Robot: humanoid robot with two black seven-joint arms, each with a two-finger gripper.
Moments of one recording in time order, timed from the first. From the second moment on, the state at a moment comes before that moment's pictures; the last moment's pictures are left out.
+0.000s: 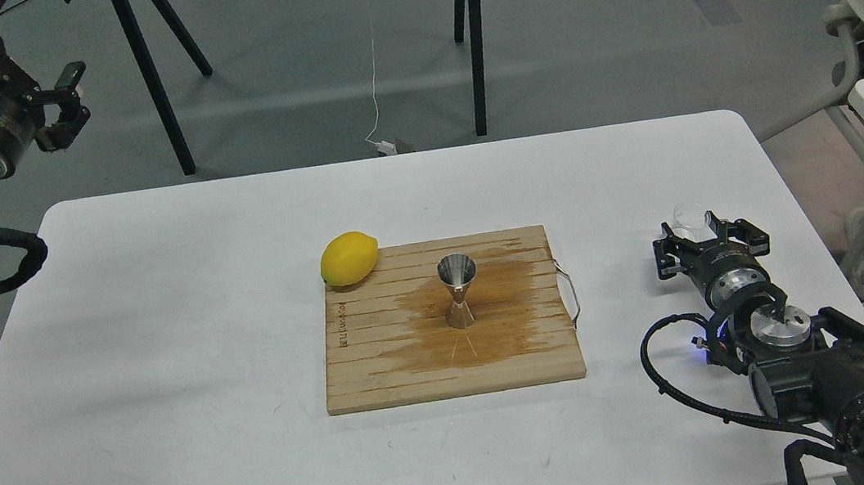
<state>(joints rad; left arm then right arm) -0.75 0.61 -0.96 -0.86 0.31 -0.25 -0.17 0.59 -0.01 1.28 0.20 0.32 0.34 0.01</state>
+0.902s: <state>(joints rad) -0.75 0.61 -0.97 -0.86 0.31 -0.25 -0.17 0.53 -0.02 1.18 0.61 0.31 0.22 0.01</state>
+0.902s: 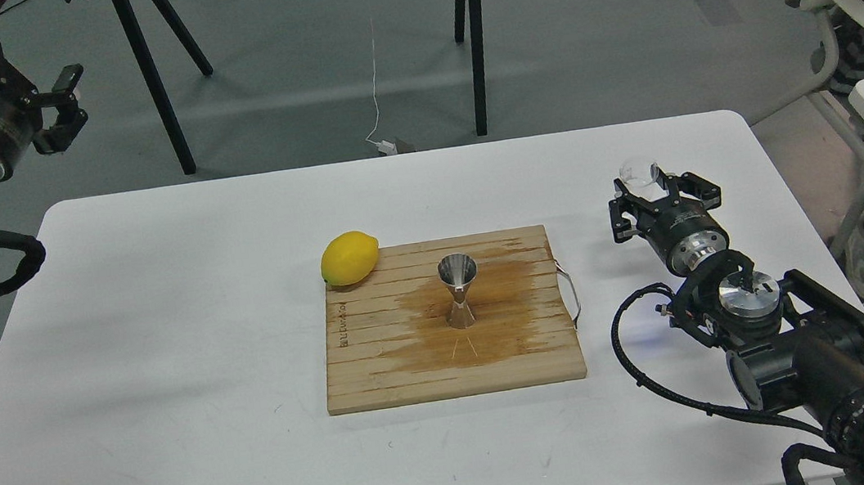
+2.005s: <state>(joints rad) -0.75 0.61 -0.98 -0.86 0.31 -0.25 -0.17 0.34 -0.20 0.90 1.53 -0.05 -0.26 0.02</state>
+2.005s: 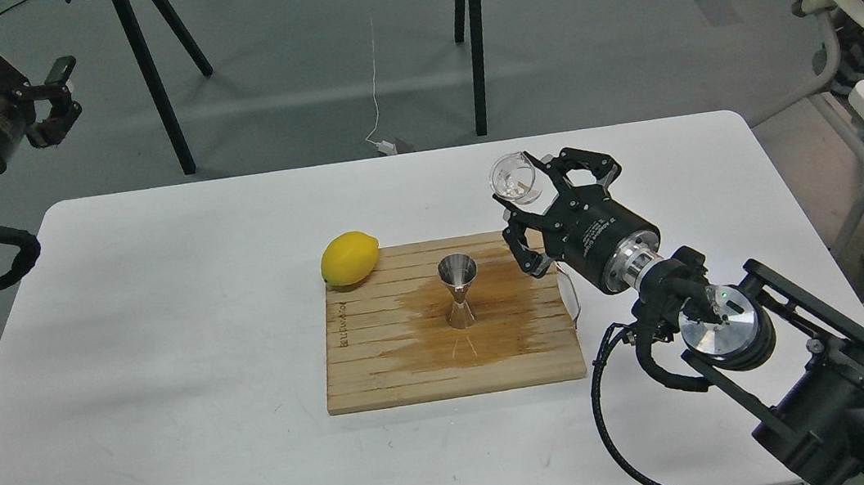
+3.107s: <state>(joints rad) -0.76 0.63 -0.98 -0.86 0.31 -0.25 -0.17 0.40 -0.18 0.70 1.47 -0.46 -0.27 0.04</state>
